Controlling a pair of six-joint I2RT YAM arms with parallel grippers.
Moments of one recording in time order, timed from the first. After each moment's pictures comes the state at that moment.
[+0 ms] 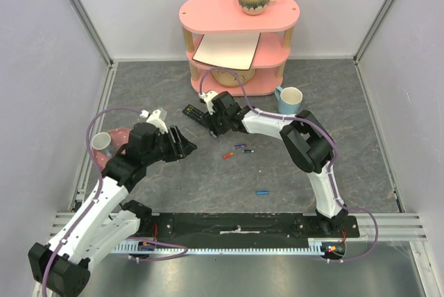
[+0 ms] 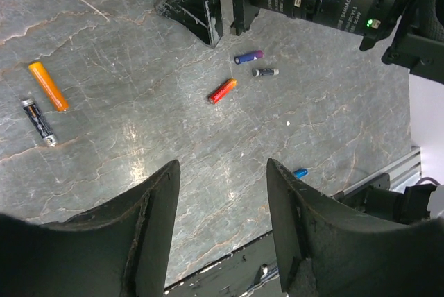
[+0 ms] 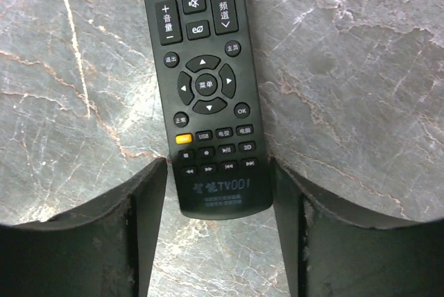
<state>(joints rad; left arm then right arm) -0.43 0.75 0.66 -0.47 0.18 -0.65 0.75 2.14 1.48 -0.16 -0.03 0.03</state>
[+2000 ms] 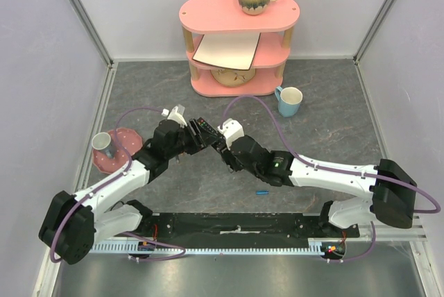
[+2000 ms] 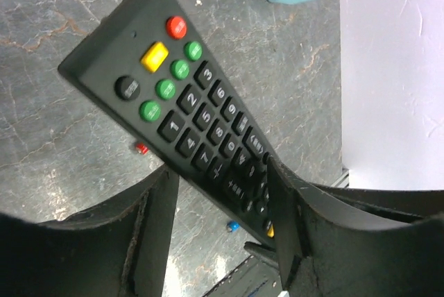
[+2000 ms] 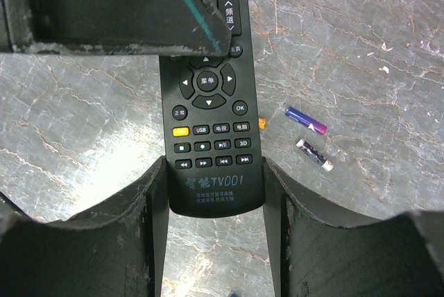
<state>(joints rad) -0.56 1.08 0.54 0.09 0.16 -0.93 1.12 1.36 0.88 -0.14 0.38 0.24</state>
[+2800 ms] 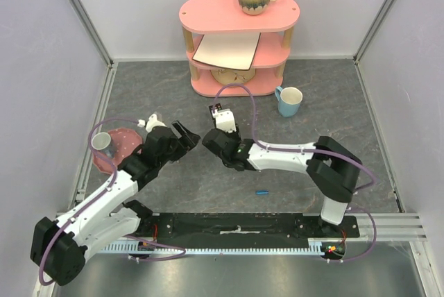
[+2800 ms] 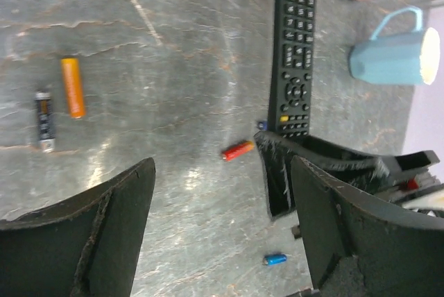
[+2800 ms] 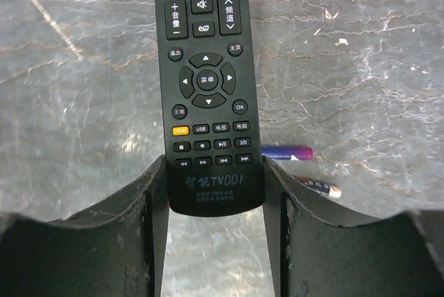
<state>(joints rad) -0.56 0.88 0.56 -0.25 -0.18 -1.02 1.08 1.76 1.12 -0.21 0.71 0.55</state>
